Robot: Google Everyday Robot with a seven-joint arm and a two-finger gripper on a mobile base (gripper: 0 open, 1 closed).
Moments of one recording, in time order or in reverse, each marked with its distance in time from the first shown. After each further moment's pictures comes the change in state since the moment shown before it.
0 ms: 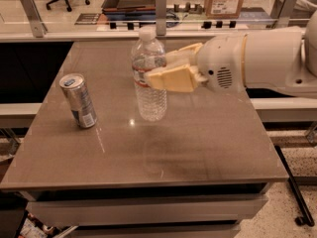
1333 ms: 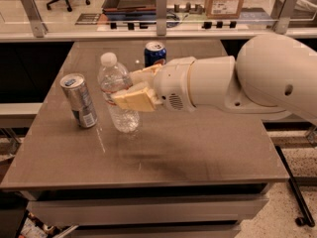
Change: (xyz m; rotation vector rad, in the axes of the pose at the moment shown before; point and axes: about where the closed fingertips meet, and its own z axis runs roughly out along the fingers) arm 0.021 0.030 0.075 -0.021 0.004 -0.080
